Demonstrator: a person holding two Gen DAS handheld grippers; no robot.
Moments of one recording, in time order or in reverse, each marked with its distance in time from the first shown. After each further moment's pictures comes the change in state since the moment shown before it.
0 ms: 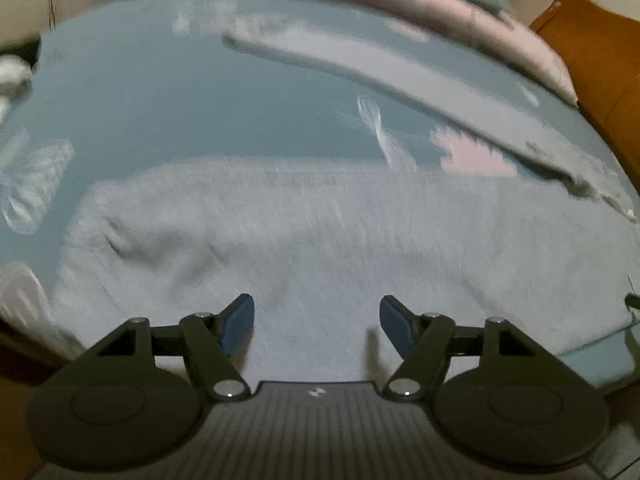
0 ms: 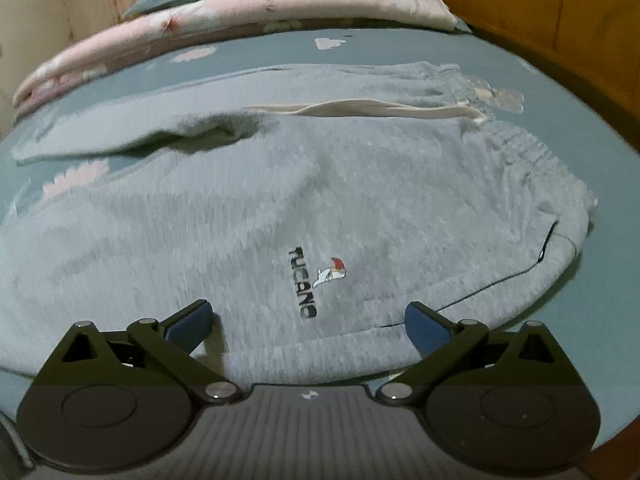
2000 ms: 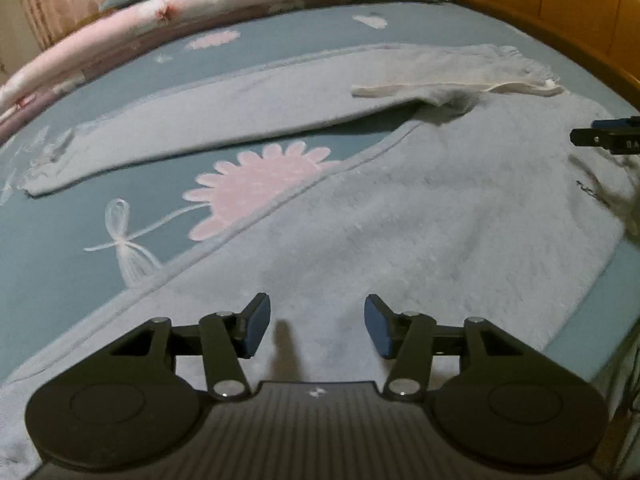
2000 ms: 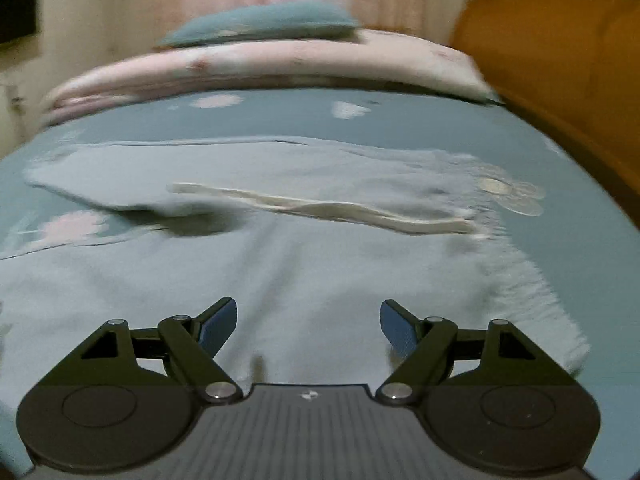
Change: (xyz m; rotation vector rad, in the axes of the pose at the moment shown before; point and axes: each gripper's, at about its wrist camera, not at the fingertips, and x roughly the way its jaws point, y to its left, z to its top) left arm 0.078 -0.223 0.021 0.508 0.082 -0.050; right arm 0.023 -0.050 0.067 -0.089 -0.136 0.028
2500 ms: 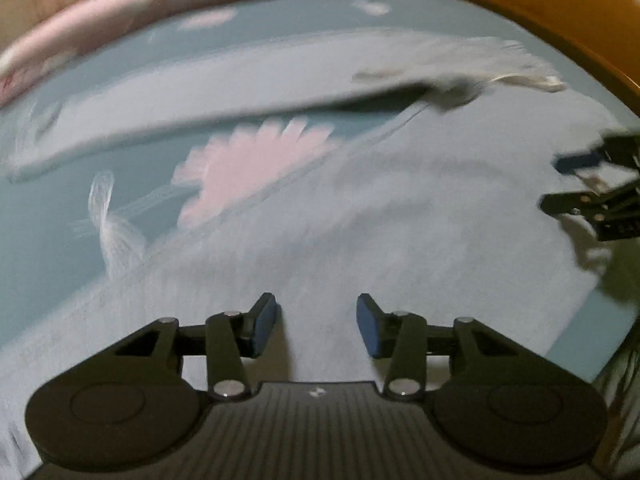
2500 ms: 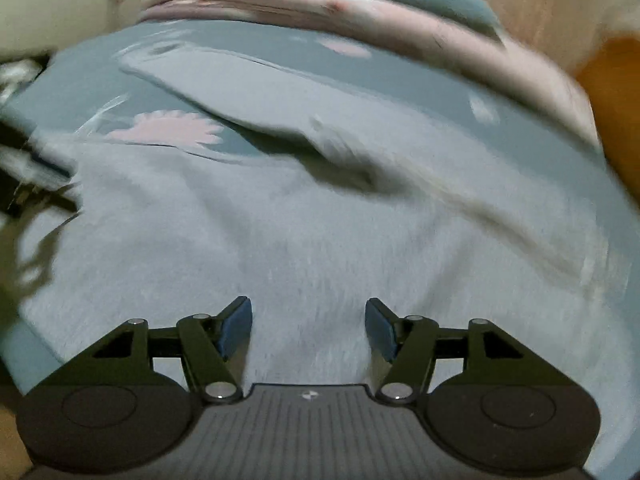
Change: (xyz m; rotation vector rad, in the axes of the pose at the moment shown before) left arm 0.007 0.022 -0.013 -0.054 0.016 -0.058; right arm -0.006 0.097 -0.019 -0.338 0.105 0.208
